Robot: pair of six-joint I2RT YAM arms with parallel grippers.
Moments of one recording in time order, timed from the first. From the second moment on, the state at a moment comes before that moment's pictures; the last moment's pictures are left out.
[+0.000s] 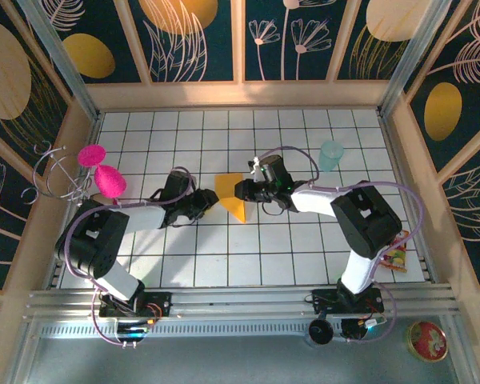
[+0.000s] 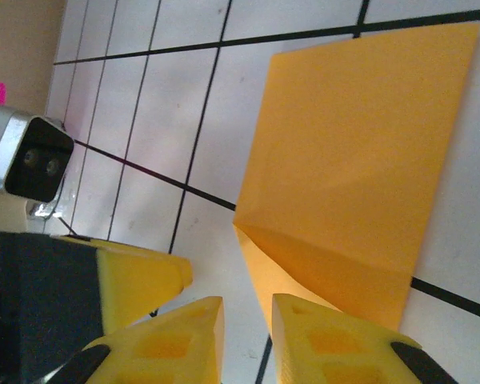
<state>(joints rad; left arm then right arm) -0.45 1.62 0.62 0.22 0.42 -1.11 0.64 1.77 0.92 0.17 -0.42 0.66</state>
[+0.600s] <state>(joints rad) -0.49 1.70 0.61 0.37 0.46 -1.24 0.64 1.87 0.92 0.16 -0.45 0.68</state>
